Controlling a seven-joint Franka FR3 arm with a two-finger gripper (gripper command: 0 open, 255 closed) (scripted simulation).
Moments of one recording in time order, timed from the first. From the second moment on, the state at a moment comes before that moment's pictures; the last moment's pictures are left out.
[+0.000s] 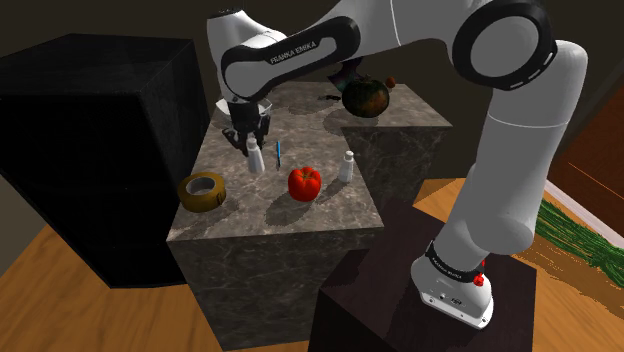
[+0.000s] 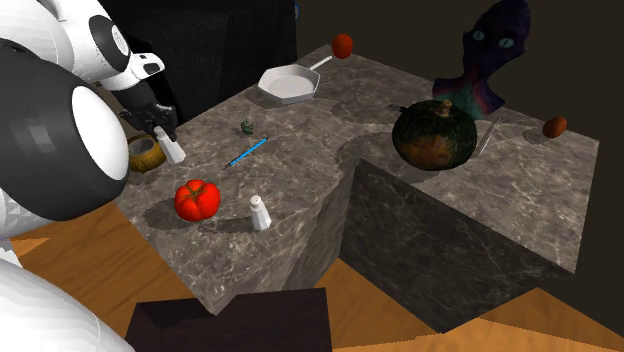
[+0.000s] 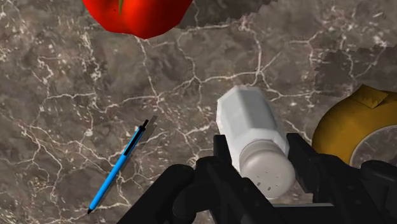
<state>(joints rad) 0.21 0.23 0.10 -1.78 -0.13 1.97 0.52</state>
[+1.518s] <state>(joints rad) 0.21 0.29 0.10 -1.87 -0.15 2.12 0.54</state>
